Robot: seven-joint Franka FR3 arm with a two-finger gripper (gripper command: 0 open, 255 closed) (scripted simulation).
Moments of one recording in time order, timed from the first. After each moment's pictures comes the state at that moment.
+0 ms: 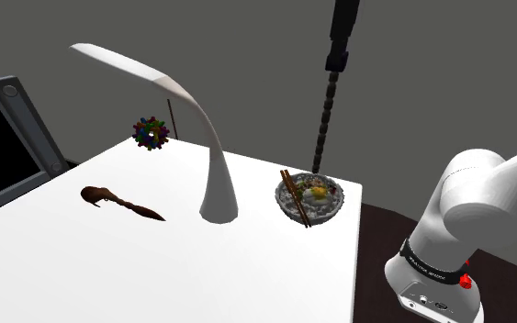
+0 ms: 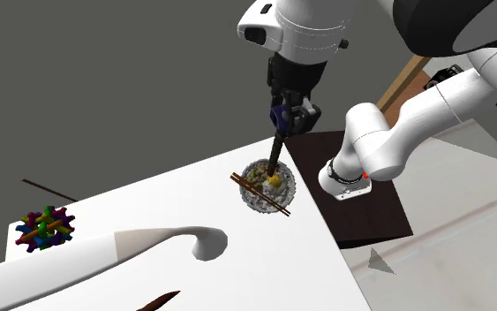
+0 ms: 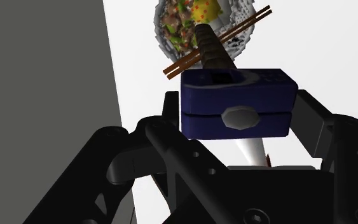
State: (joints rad) arm 0.03 -0.64 0.09 -1.93 0.05 1.31 -0.18
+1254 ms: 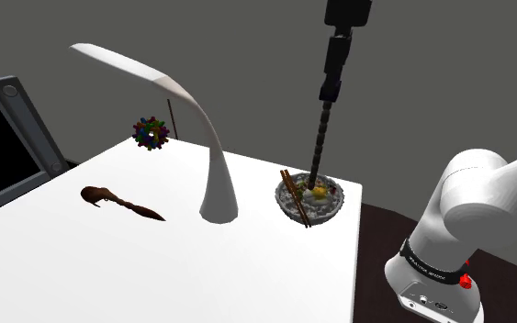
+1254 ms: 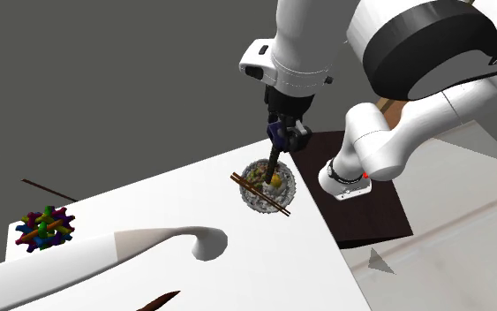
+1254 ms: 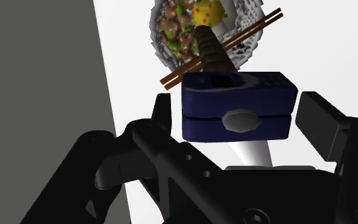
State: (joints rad) arm 0.04 -0.72 0.09 -2.14 0.06 1.45 -0.18
